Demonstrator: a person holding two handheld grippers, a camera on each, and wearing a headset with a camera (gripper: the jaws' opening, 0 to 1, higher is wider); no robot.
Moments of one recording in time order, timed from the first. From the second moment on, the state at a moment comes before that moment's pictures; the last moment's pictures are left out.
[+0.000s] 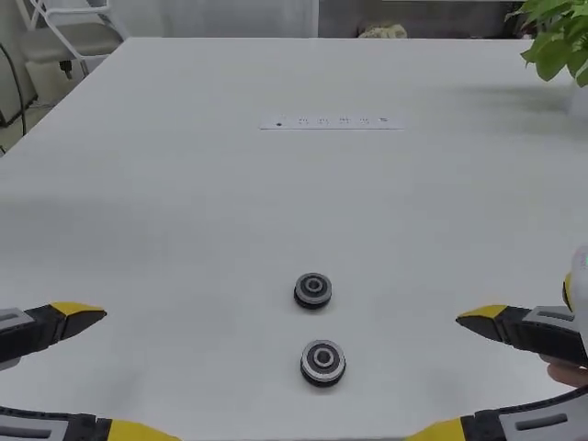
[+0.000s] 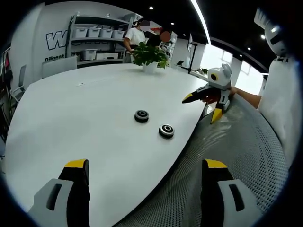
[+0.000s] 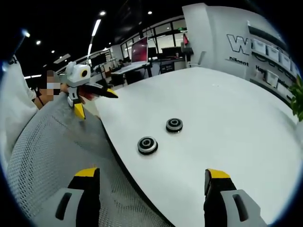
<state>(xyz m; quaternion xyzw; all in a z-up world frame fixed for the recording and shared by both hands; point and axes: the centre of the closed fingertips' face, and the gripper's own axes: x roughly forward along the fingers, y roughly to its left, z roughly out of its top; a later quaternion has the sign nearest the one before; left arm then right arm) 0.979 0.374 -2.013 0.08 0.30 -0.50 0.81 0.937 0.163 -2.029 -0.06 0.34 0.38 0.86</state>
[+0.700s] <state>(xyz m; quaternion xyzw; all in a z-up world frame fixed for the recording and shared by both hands) 0.980 0.374 -2.013 0.08 0.30 -0.50 0.81 0.936 0.164 -2.028 -0.05 0.34 0.38 0.86</state>
